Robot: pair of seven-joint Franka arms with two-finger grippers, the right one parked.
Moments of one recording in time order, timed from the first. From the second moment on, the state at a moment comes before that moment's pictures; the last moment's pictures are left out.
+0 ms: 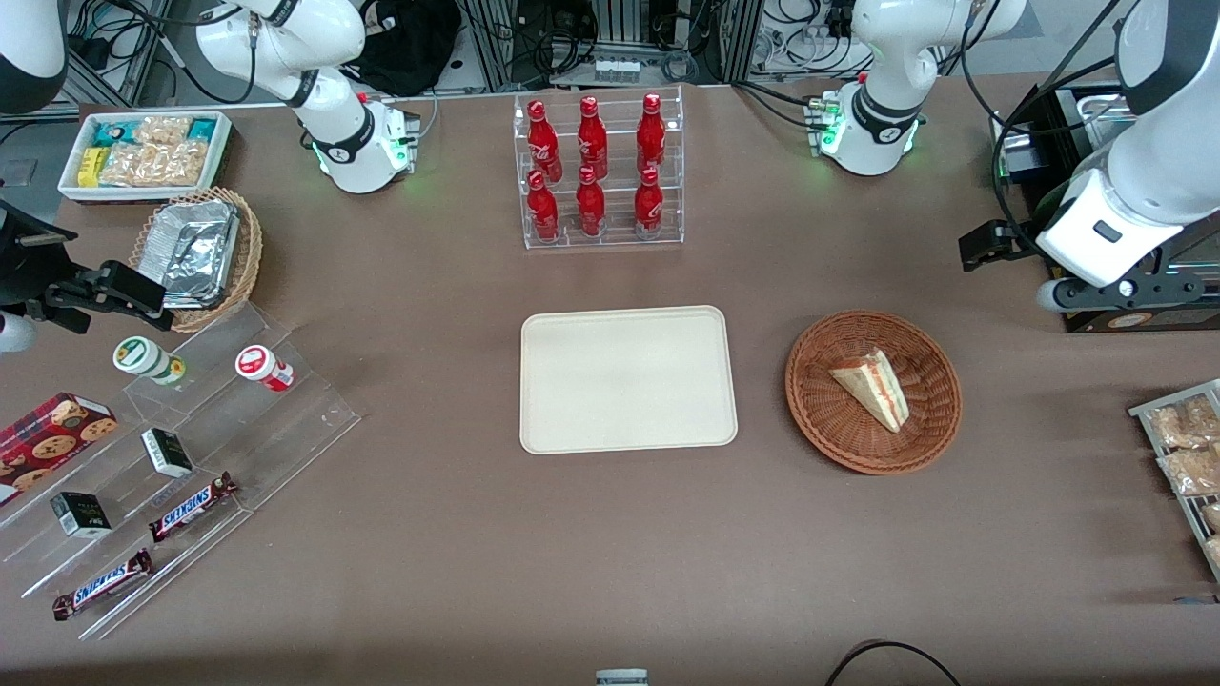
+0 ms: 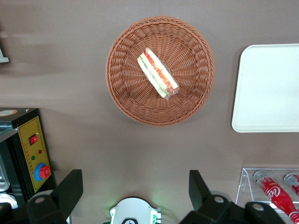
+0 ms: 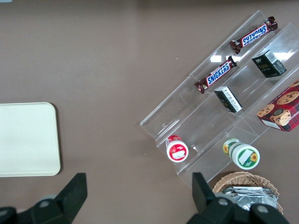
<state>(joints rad) 0.03 0.02 -0.17 -1.59 0.01 1.42 -0.14</state>
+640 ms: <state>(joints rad) 0.03 0.04 -0.17 -1.76 0.04 1.54 -0.14</state>
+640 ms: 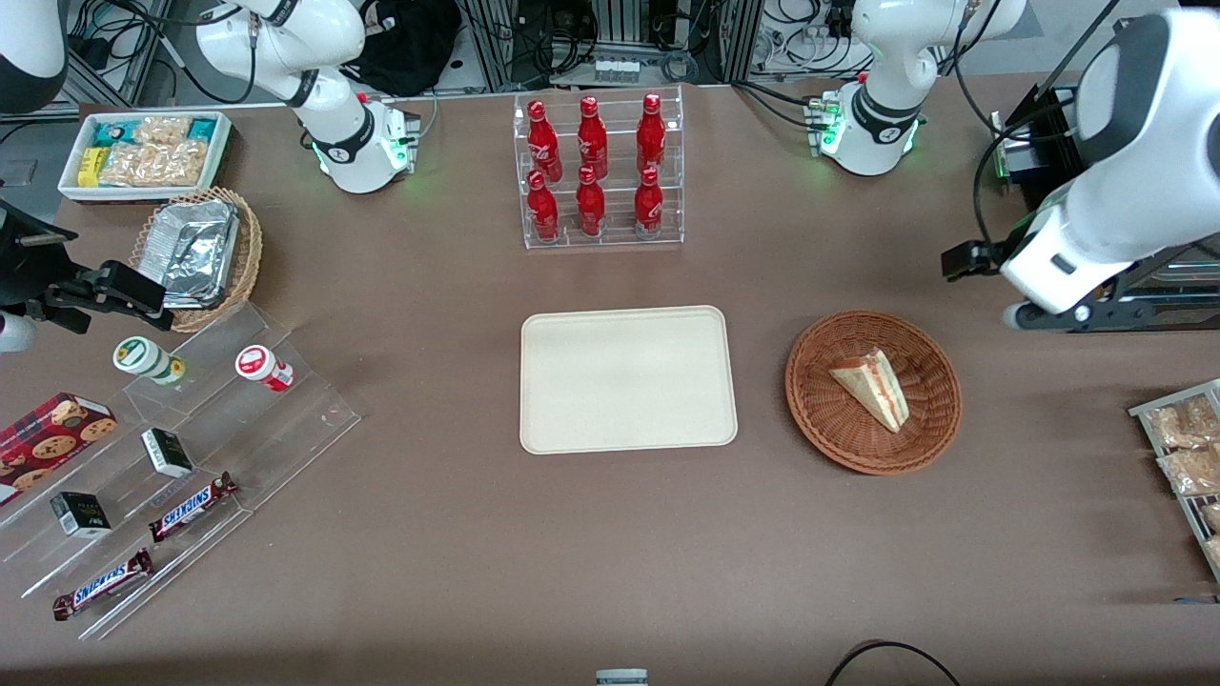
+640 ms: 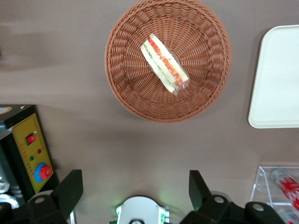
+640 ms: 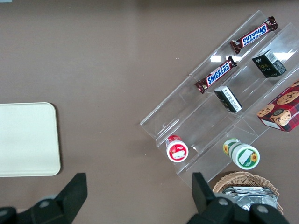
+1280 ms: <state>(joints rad) 0.02 0.04 -0.20 -2.13 0.05 2.05 -0.26</state>
